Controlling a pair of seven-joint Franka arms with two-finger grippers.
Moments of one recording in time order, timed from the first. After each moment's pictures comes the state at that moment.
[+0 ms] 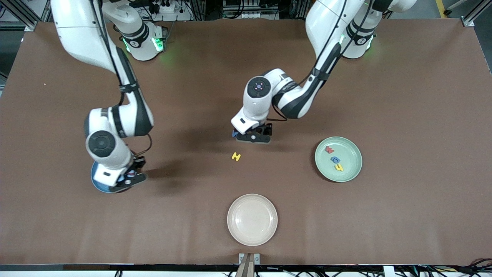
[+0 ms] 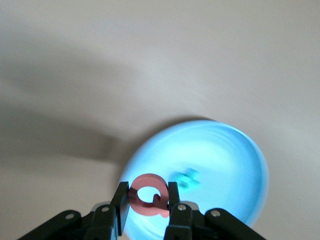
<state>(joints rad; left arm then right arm) -0.76 0.69 -0.12 -1.65 0.11 2.41 -0.79 0.42 0.58 -0.36 -1.73 -0.08 2.23 -0.21</state>
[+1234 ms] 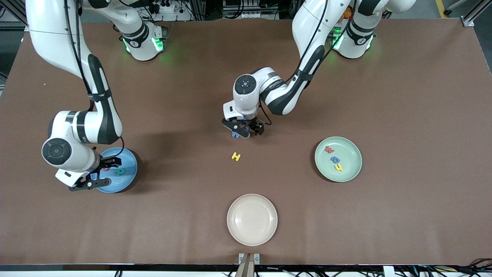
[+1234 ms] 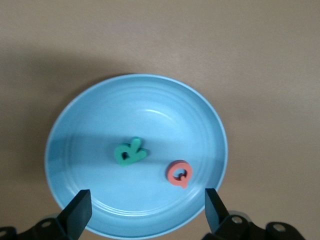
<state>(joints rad) -0.81 0.75 -0.10 -1.64 0.16 2.41 -0.34 0.31 0.58 -0.34 -1.73 -0.03 2.19 -0.14</state>
